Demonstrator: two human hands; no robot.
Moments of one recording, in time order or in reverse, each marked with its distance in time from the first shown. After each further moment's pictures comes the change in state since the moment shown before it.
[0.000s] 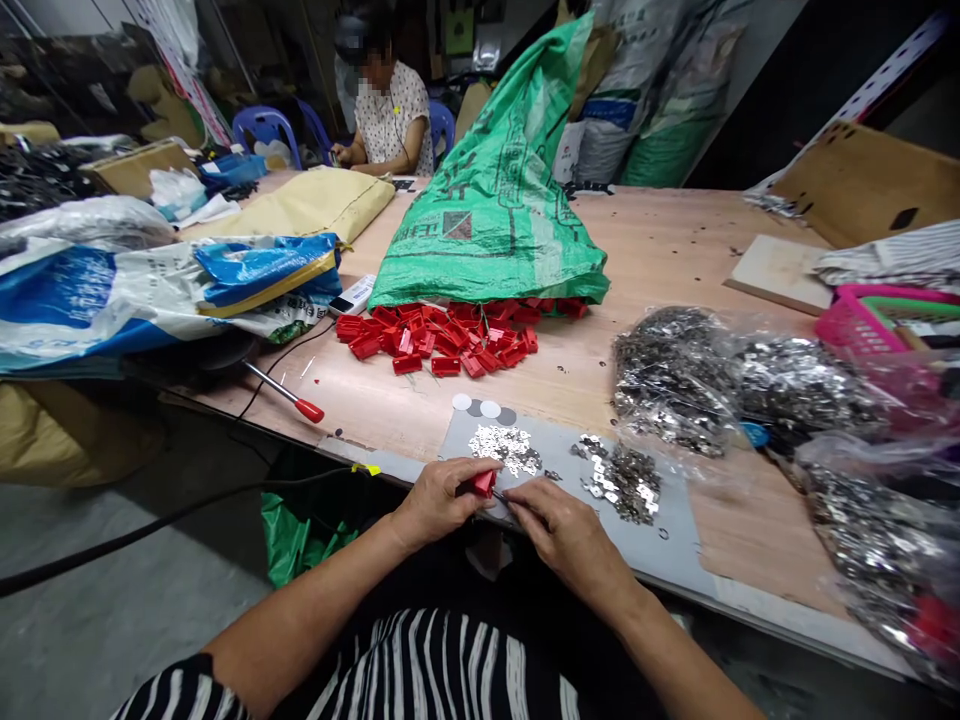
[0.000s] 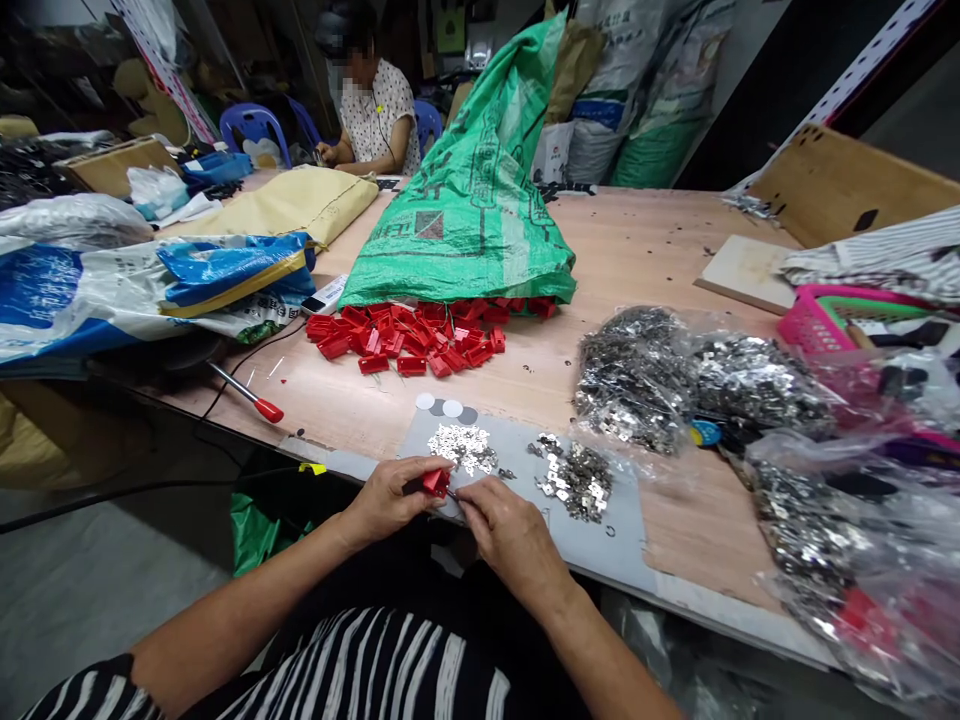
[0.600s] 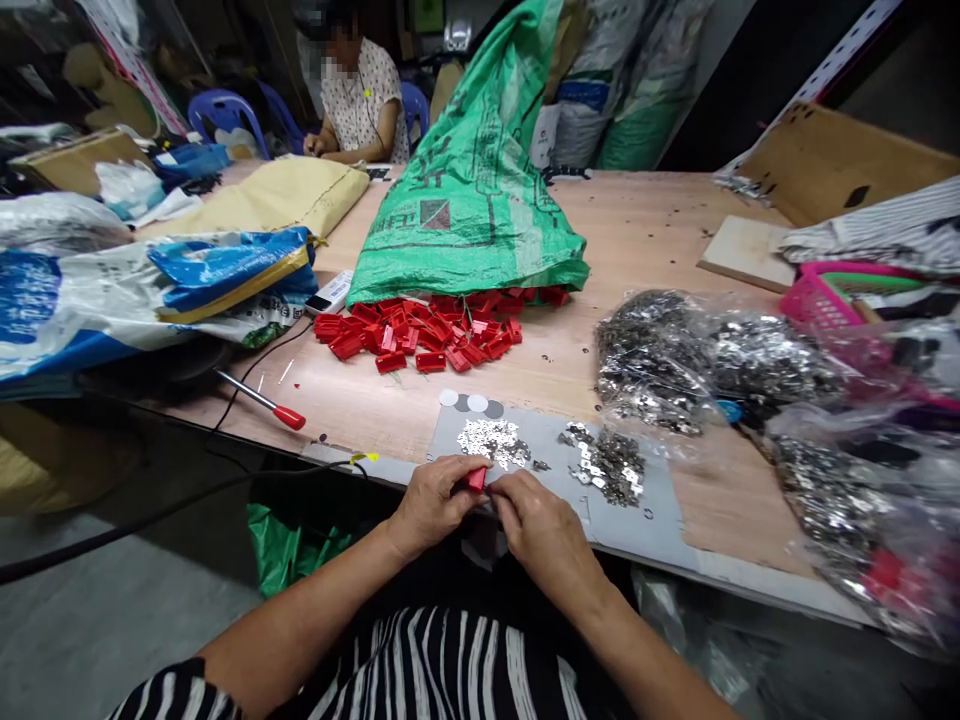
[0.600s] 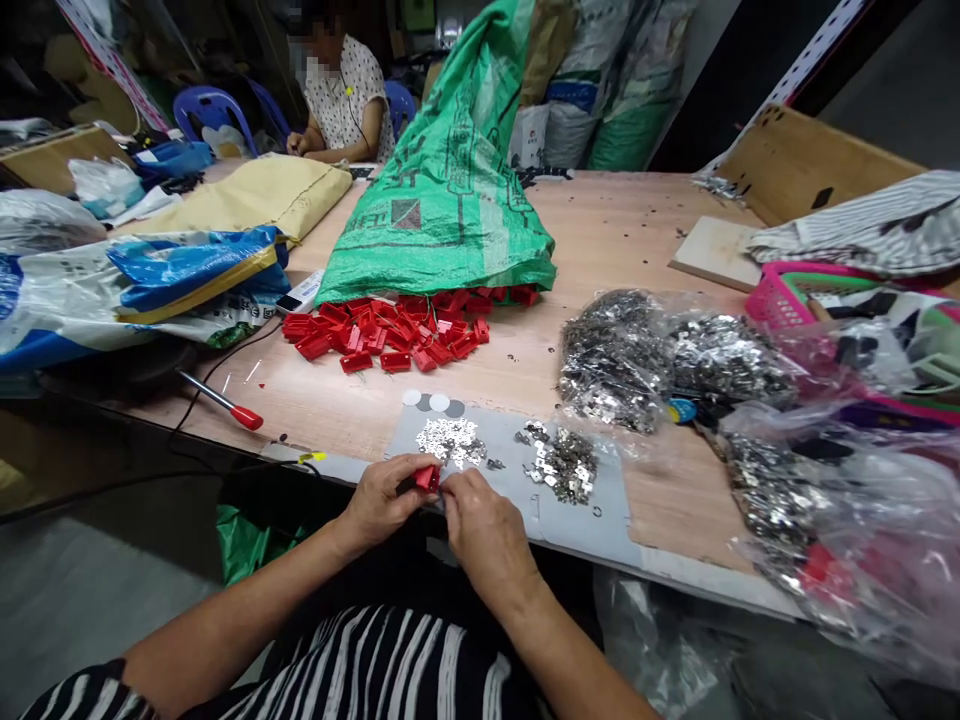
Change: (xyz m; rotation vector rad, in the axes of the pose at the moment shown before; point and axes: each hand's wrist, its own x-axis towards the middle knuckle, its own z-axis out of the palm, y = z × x) left_hand -0.003 -0.001 0.008 0.063 0.015 0.013; right_hand 0.006 -0.030 0.011 -0.214 -0.022 0.254
